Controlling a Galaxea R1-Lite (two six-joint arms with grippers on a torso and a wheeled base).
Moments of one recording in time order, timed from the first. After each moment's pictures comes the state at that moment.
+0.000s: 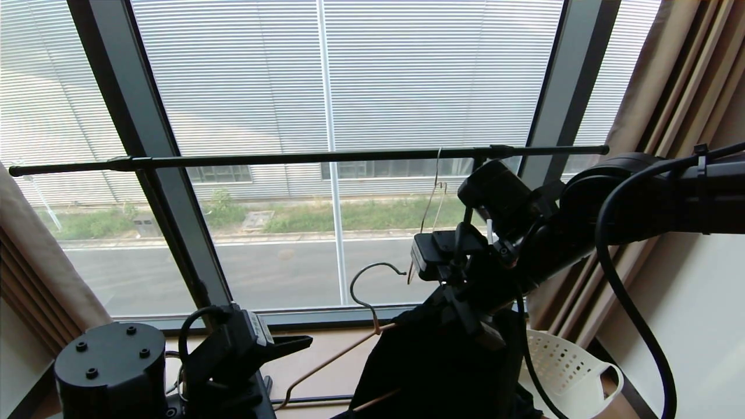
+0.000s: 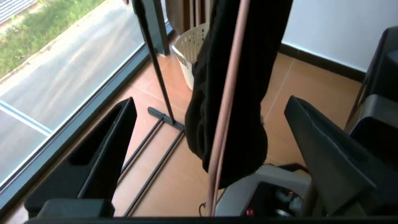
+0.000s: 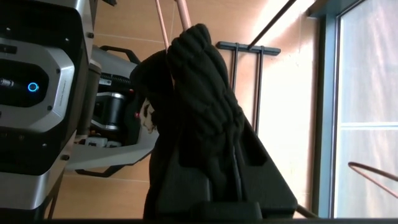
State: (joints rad) left arm -0.67 1.60 -0.16 -1.09 -0.28 0.13; right arm 0.61 1.96 -1.51 0.67 0.63 -0.91
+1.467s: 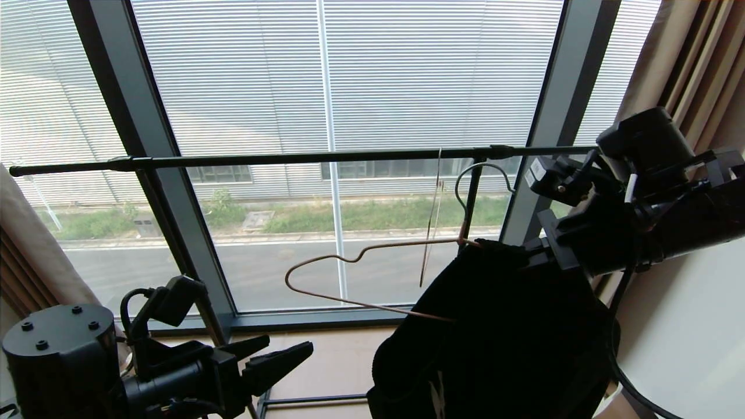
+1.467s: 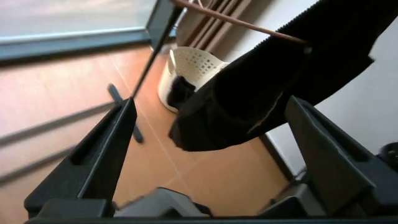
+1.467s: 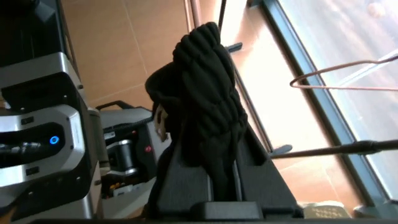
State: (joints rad) left arm -0.49 1.52 -0.16 -1.01 -0.28 -0.49; right arm 0.35 1.68 -1.28 0.48 0.71 -0.57
